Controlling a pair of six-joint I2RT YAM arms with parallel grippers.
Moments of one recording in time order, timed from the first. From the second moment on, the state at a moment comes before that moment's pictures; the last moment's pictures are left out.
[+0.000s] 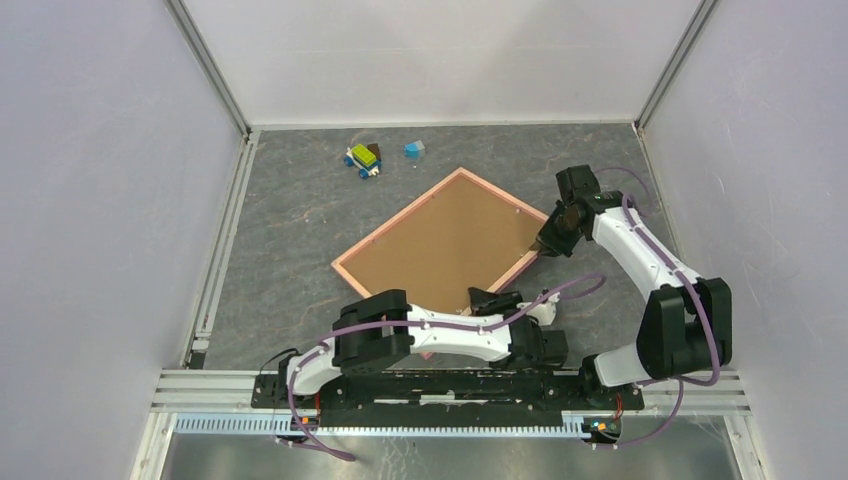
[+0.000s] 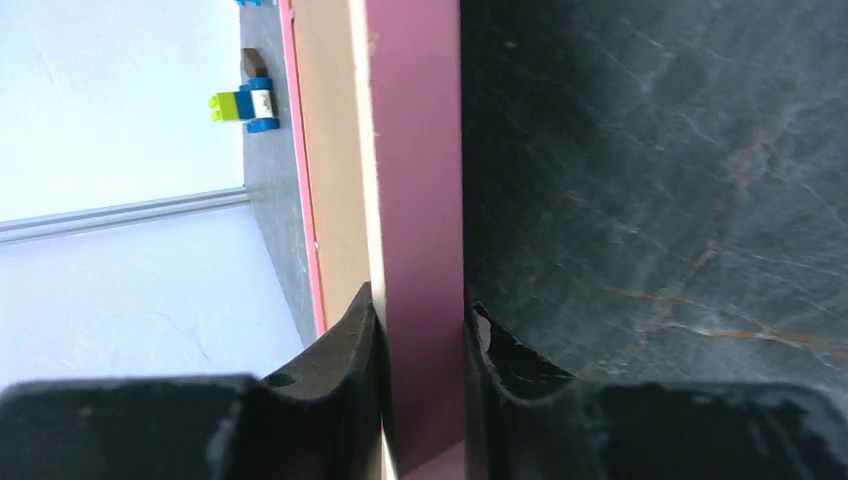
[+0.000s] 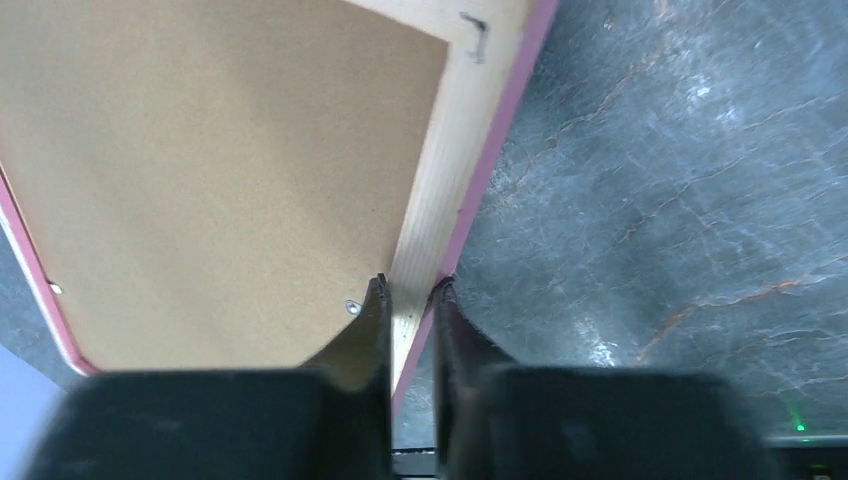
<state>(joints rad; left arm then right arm) -1.48 2.22 1.69 -1.01 -1.06 -0.26 0.20 1.45 1.07 -0.80 -0.06 0.83</state>
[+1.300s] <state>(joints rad) -0.62 1.67 1.70 -0.70 0.11 -0.77 0.19 0.94 1.49 -0.76 0.50 0.20</state>
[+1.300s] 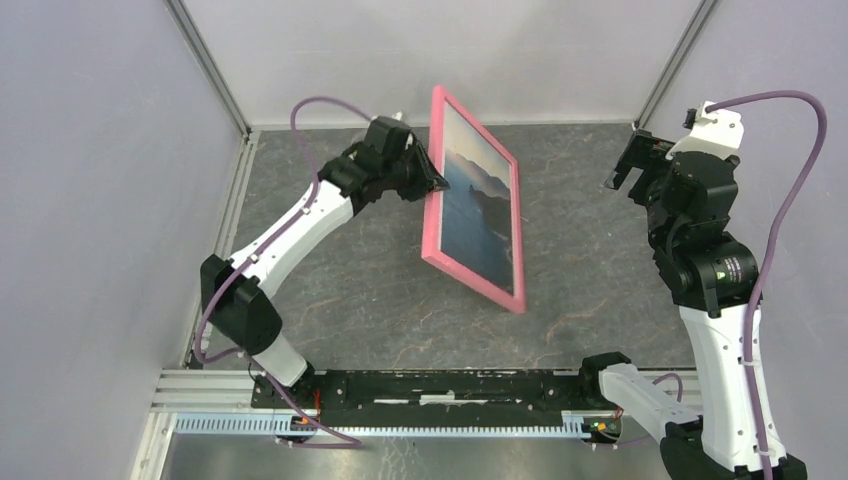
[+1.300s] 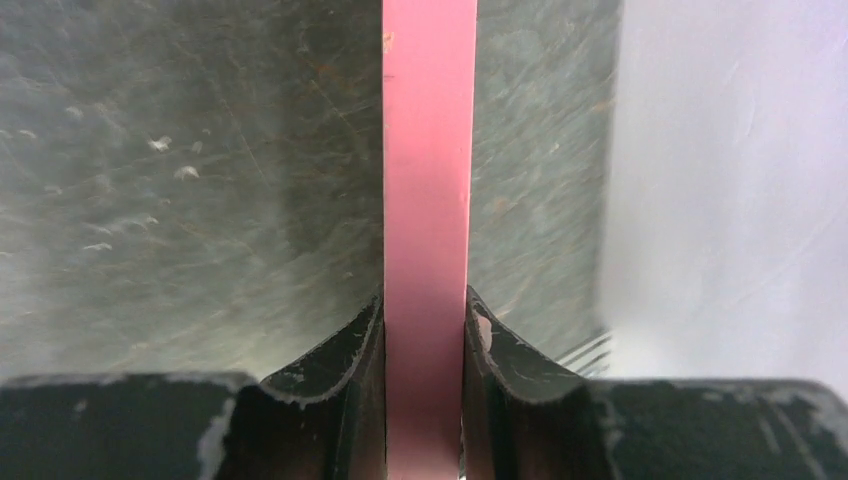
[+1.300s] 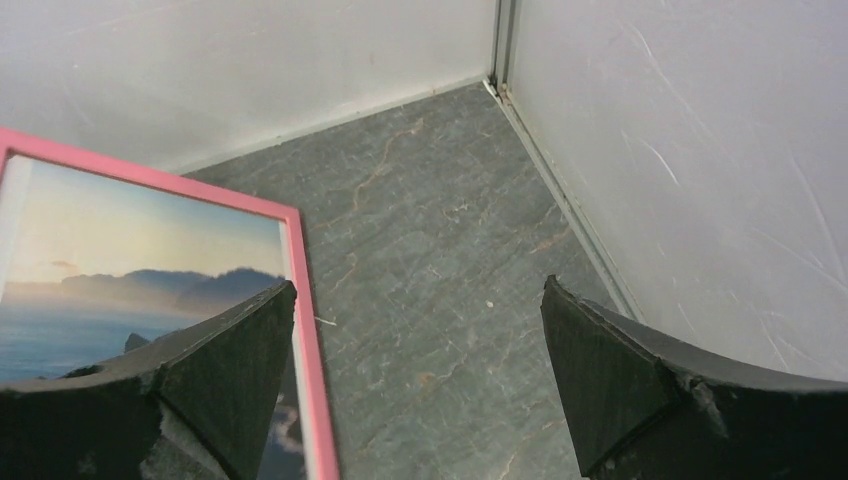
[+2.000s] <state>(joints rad) -1.08 1.87 1.18 0.17 -0.68 -1.72 0.19 0.89 1.40 -0.76 0.37 0.21</state>
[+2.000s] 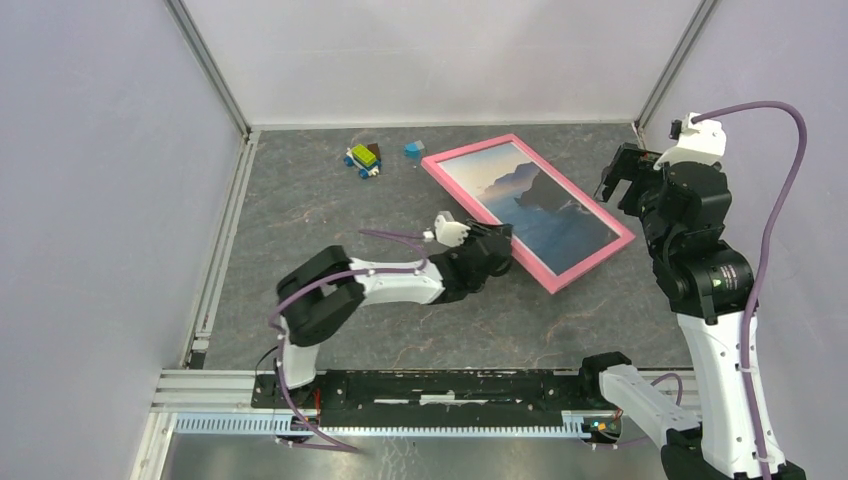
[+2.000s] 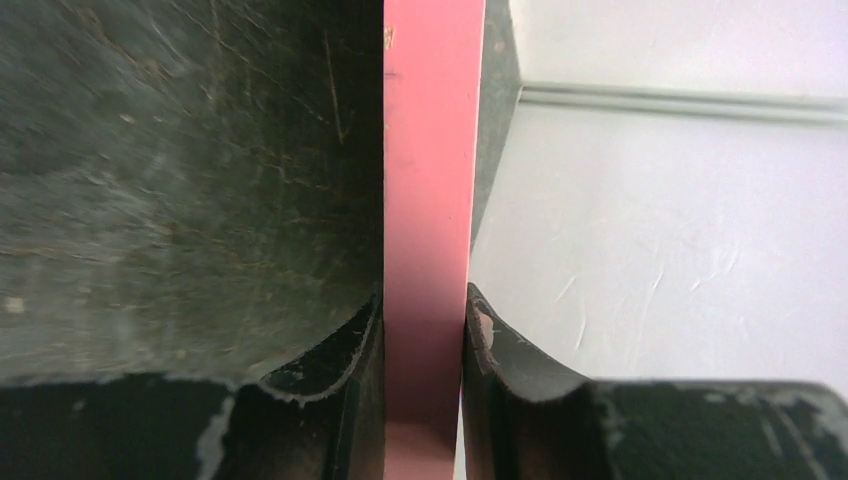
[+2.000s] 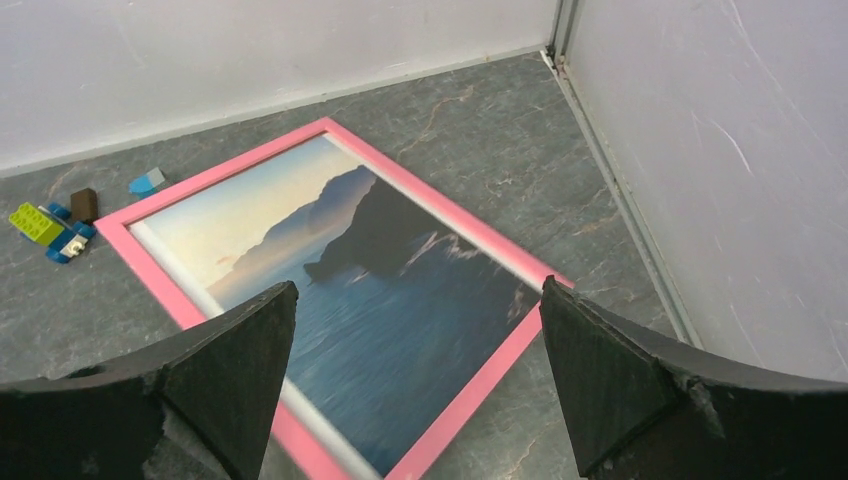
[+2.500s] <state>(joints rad) -1.19 2.36 1.63 0.21 -0.99 -1.98 0.19 0.82 1.40 -0.82 0.31 0.21</state>
